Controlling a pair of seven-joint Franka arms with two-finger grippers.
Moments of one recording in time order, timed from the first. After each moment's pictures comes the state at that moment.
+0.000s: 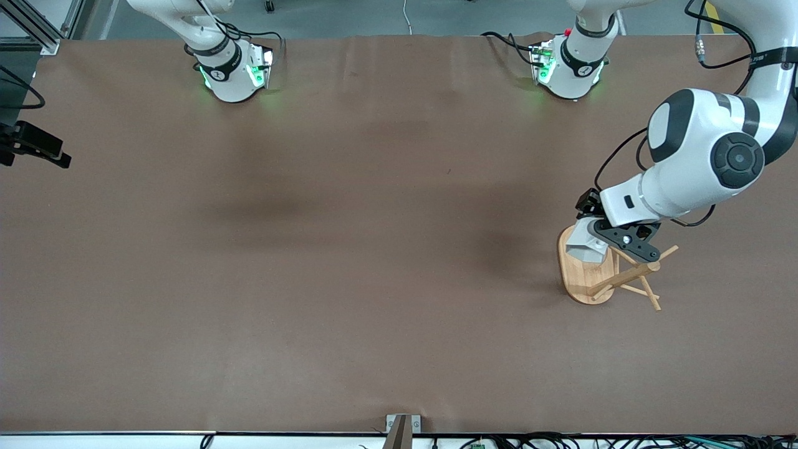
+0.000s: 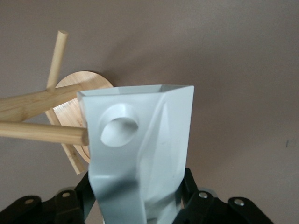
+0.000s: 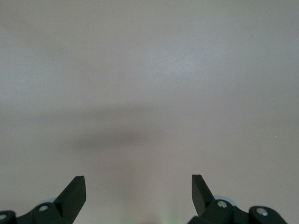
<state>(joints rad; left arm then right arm) 0.21 0.20 -0.39 -1.86 -0.01 1.96 0.35 -0.01 0.03 -0.08 -1.47 0.01 1.46 -0.03</state>
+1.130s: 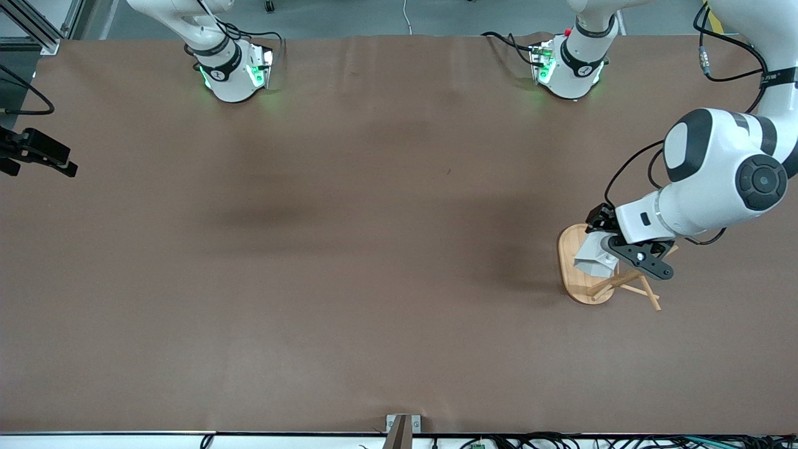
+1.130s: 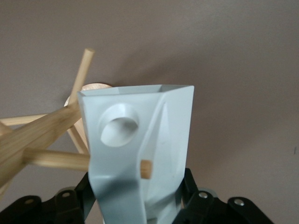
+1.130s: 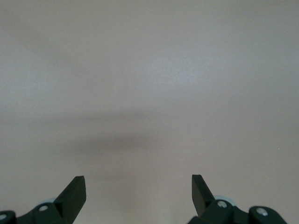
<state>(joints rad) 0.24 0.30 -0.39 -1.77 -0.01 1.96 0.40 0.01 0.04 -0.07 -1.47 0.01 1.51 -0.03</state>
